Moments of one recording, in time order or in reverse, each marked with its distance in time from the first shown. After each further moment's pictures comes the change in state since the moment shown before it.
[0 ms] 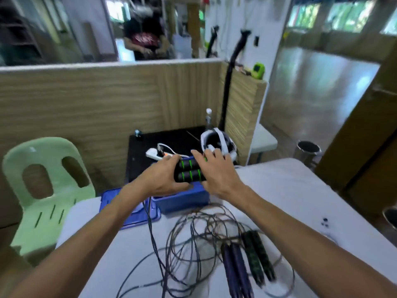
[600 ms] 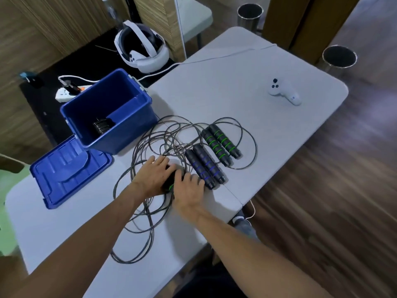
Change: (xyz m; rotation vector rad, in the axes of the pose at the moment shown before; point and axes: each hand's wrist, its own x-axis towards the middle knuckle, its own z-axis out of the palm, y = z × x) left_hand -0.055 -0.005 0.246 0.659 -0.451 0.756; right_hand -0.193 -0.145 0.181 0.434 -0.552 0.838
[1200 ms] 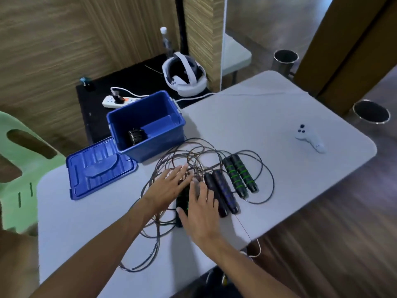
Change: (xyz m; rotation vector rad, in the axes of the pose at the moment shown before) left_hand -0.023 0.001 -0.015 -0.022 0.030 -0.214; right_hand -0.017 0.007 -0.039 0.070 0.191 -0.198
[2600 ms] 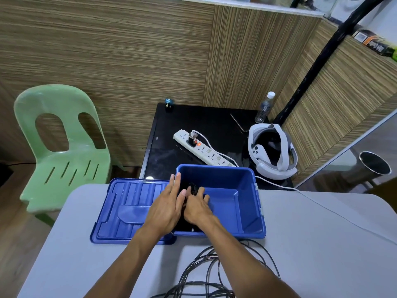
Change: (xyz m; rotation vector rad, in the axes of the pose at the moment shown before) left_hand 0.020 -0.211 0.071 -1.089 0.397 -1.001; right_hand 0.307 -0.199 0.046 -0.097 -0.616 -0.258
